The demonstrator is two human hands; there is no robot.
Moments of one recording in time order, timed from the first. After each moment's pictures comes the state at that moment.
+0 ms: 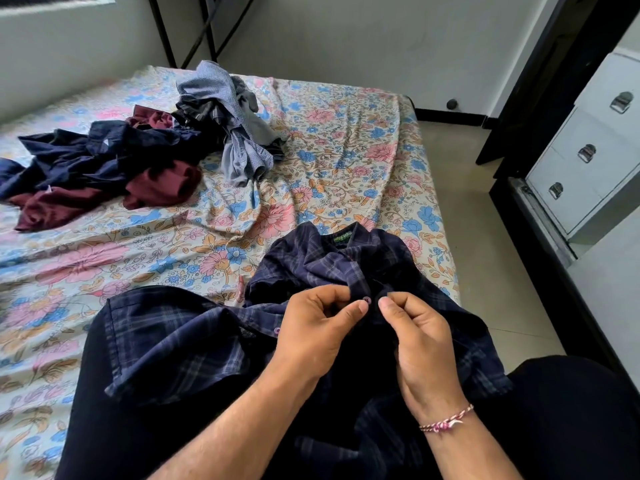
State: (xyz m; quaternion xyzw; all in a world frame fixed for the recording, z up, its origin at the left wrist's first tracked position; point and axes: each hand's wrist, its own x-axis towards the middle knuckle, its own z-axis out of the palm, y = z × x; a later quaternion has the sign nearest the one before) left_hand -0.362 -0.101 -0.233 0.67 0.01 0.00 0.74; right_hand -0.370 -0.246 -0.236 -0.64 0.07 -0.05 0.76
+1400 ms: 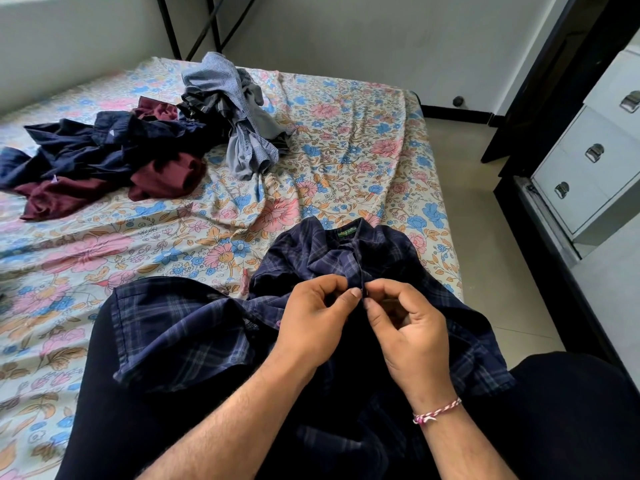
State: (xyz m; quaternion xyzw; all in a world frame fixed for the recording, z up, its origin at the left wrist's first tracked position) left_hand -0.355 -0.095 -0.238 0.71 0.00 0.02 0.70; right_hand -0.365 -0.240 -0.243 -0.77 -0.08 -0.17 0.61
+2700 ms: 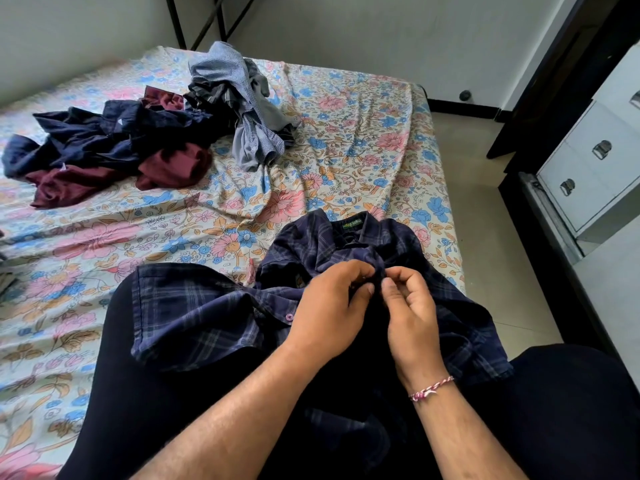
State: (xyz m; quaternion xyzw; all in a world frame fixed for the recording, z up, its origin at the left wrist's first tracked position) left_hand -0.353 -0.098 -0.239 0.86 -0.10 0.12 0.48; right_hand -0.355 -0.237 -0.261 -0.69 0.04 -0.08 0.72
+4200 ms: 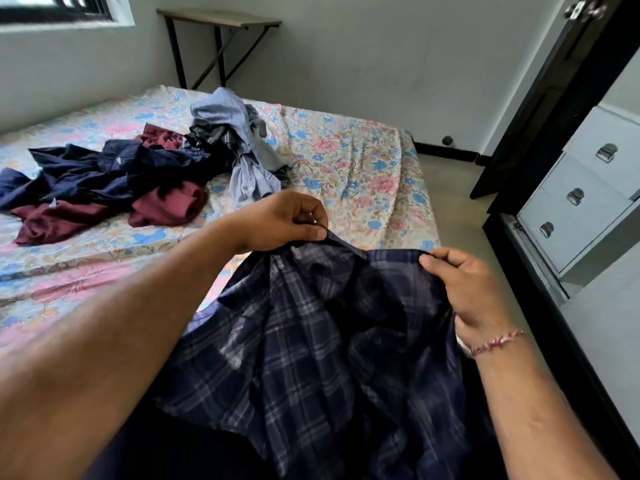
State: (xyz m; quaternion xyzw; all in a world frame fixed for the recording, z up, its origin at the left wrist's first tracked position) left_hand -0.196 0.023 -0.138 0.85 -0.27 -0.08 0.44; right_hand -0.260 -0.285 -0.173 -0.71 0.10 -0.04 0.69
